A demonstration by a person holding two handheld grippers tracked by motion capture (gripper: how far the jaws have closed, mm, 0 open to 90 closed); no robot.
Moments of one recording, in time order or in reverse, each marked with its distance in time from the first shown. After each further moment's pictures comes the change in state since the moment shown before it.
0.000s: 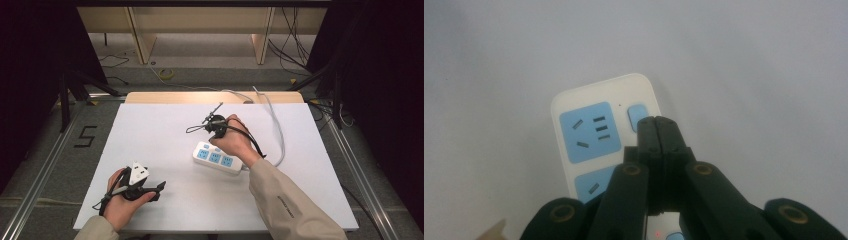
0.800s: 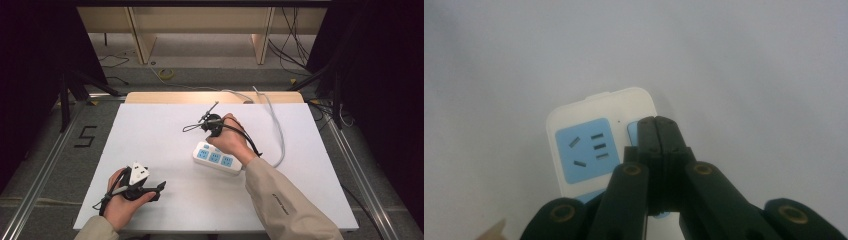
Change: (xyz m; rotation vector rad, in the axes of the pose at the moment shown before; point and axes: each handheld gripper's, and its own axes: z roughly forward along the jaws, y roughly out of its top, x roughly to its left) left arm 0.000 0.000 0.000 -0.001 -0.003 0.002; right arm 0.001 0.010 0.011 0.006 0.001 0.004
